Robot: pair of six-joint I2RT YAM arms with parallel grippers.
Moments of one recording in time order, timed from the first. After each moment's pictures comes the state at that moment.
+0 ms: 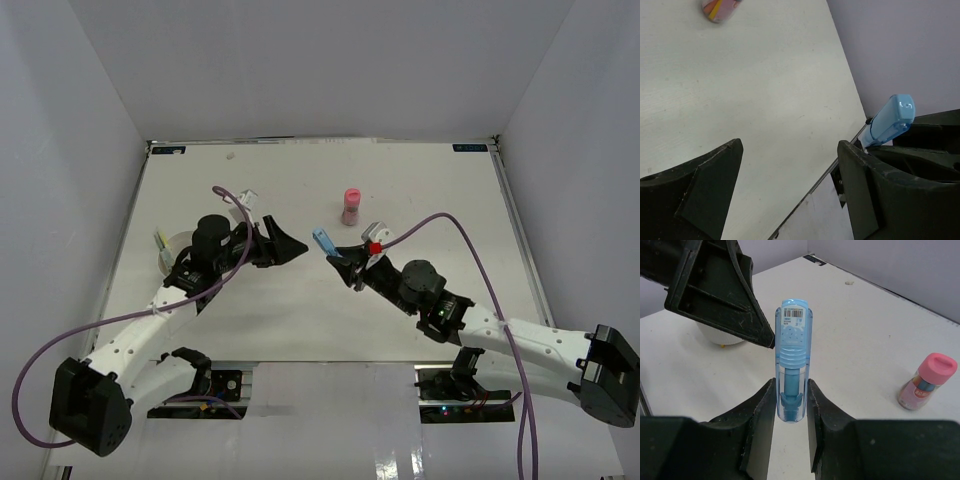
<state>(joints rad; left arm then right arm) -0.45 0.99 0.63 0.09 0.46 -0.72 1.06 0.97 0.52 0.48 0.15 0.02</state>
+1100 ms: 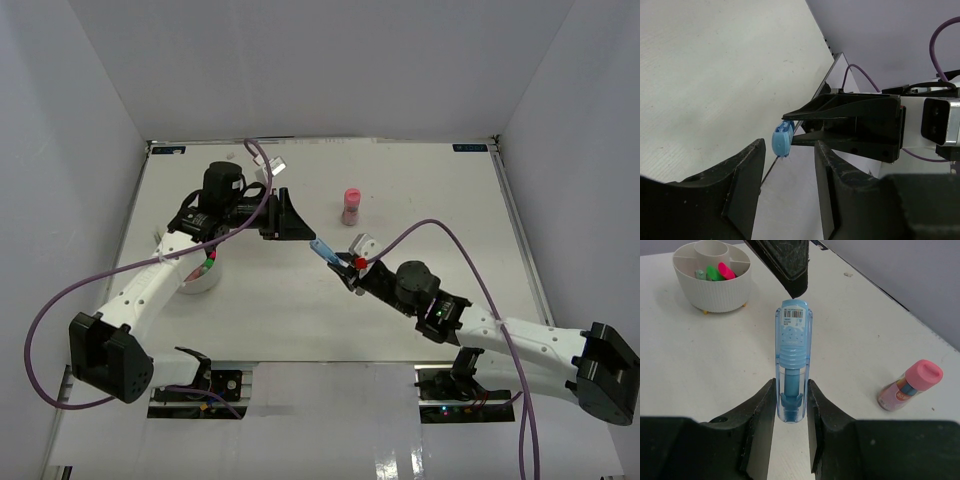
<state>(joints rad) -0.41 1.28 1.14 -0.38 0.85 -0.48 1.06 0.98 0.50 0.45 0.10 -0.19</state>
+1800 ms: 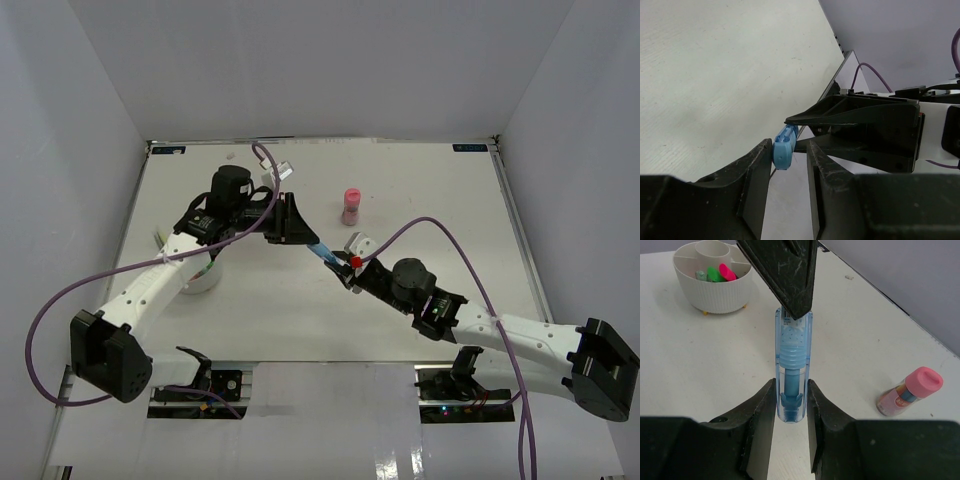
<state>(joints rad) -0.46 1.29 1.13 -0.38 0.78 -0.48 1.06 1.02 0.52 0.46 0.09 -0.21</state>
